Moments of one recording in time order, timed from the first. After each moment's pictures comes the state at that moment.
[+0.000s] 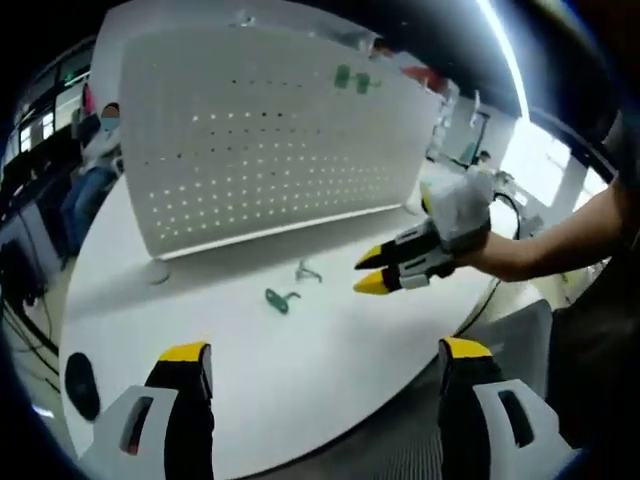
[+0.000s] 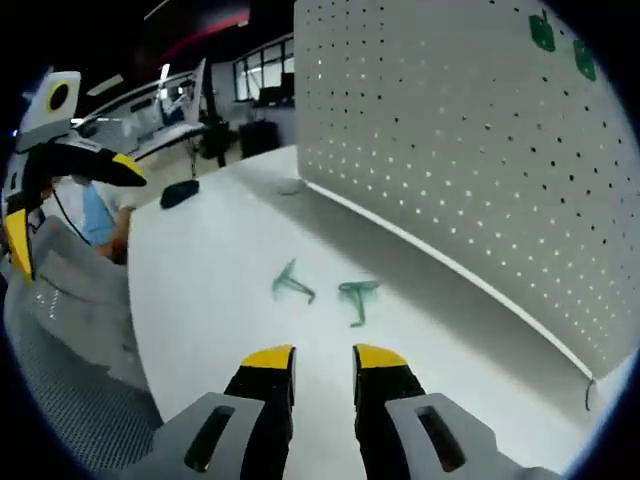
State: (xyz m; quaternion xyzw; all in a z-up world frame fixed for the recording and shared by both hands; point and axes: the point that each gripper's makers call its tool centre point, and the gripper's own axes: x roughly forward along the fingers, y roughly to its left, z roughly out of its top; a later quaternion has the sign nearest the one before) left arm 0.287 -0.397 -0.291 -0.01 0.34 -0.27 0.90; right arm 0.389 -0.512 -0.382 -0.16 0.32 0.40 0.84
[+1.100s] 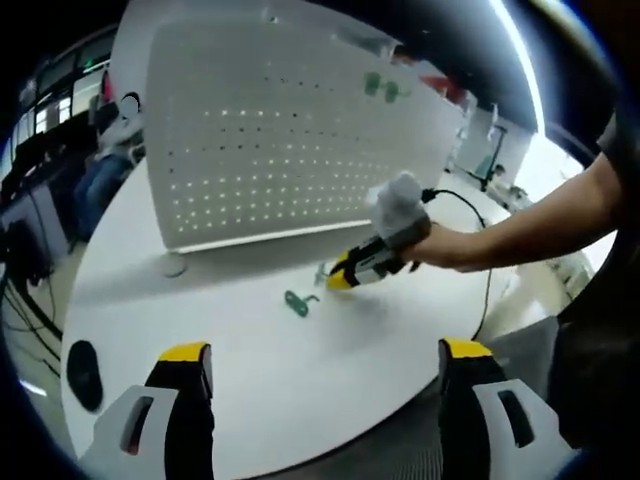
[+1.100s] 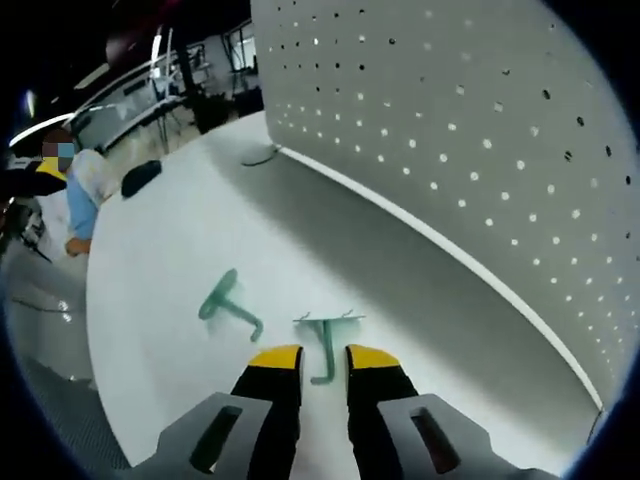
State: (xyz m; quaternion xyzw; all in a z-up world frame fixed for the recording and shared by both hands) left arm 0.298 -0.382 -0.293 -0.03 0.34 -0.23 0.91; right arm 0.447 -0.497 -0.431 -0.18 0.40 0.39 0.81
